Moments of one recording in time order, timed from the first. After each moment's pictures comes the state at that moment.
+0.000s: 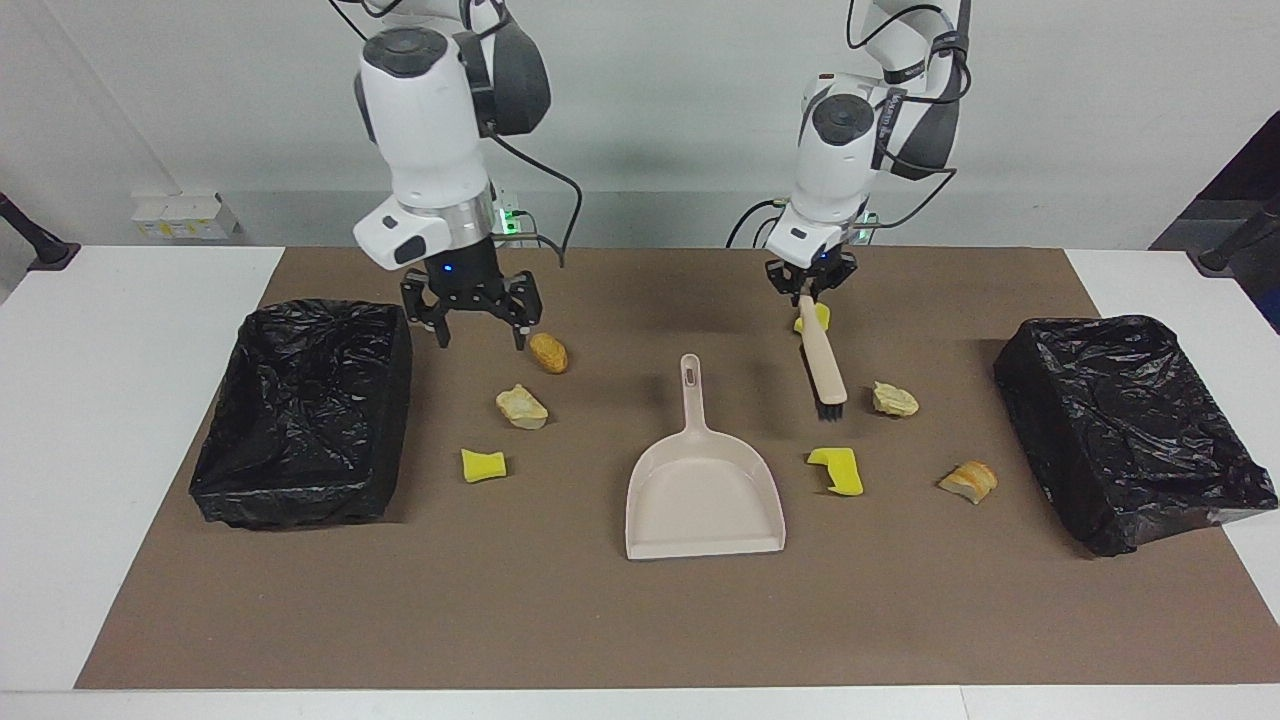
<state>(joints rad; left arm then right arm) -0.06 -0.10 -0.12 -2.23 0.10 2.09 -0.04 0.39 0.28 0.14 -1.55 -0.10 1.94 0.64</state>
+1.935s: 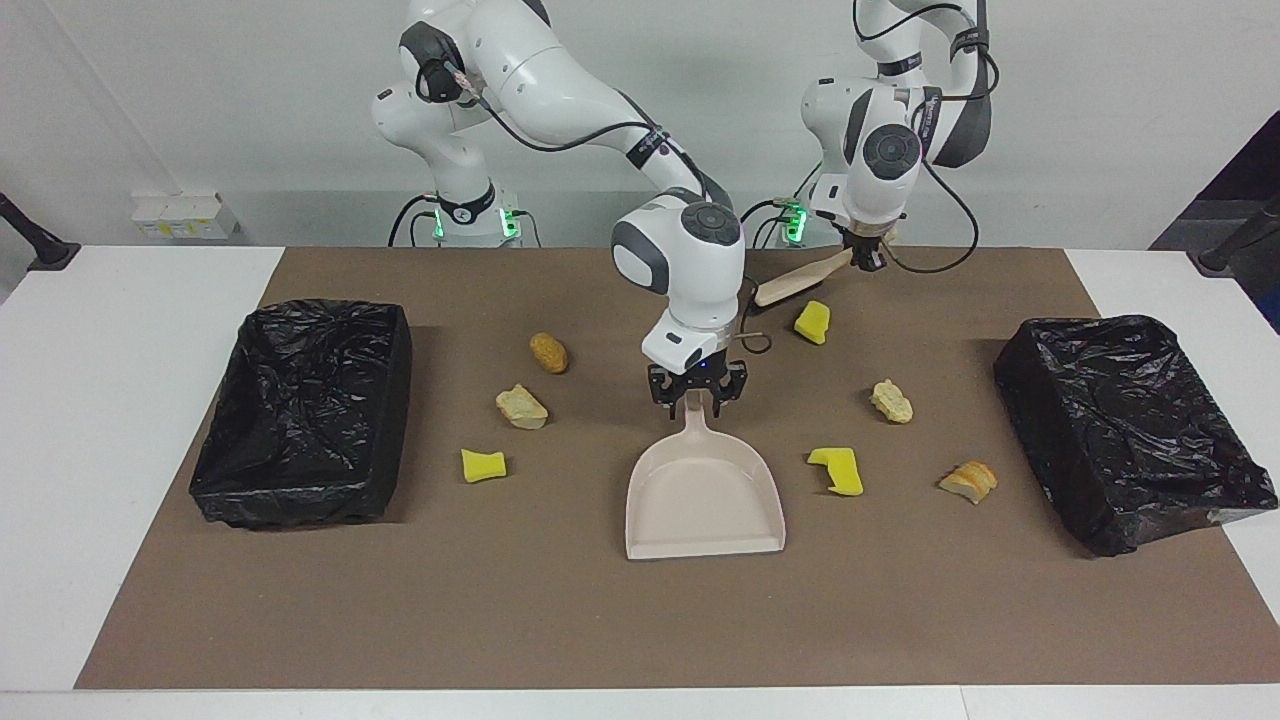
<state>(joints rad) -0.04 -0.38 -0.13 -2.67 0.04 2.08 0.95 0.56 0.57 0.13 -1.49 -0.12 2.18 0.74</state>
